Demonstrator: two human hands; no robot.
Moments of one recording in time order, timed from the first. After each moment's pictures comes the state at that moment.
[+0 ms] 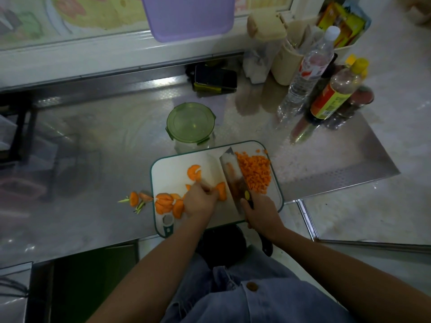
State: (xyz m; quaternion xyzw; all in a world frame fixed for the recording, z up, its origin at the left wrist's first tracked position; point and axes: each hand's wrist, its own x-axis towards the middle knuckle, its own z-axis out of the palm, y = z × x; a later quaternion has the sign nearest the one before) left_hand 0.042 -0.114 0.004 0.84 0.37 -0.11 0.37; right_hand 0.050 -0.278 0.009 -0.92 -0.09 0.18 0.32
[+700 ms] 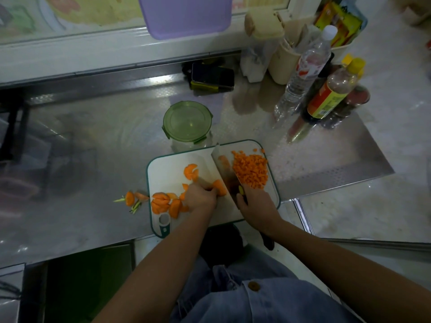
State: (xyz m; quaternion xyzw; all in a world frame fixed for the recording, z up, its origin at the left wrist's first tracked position) left_hand 0.054 -0.122 -0.002 0.78 0.43 -0.13 0.43; right_hand 0.060 -0.270 0.033 -0.94 -0.16 0.18 0.25
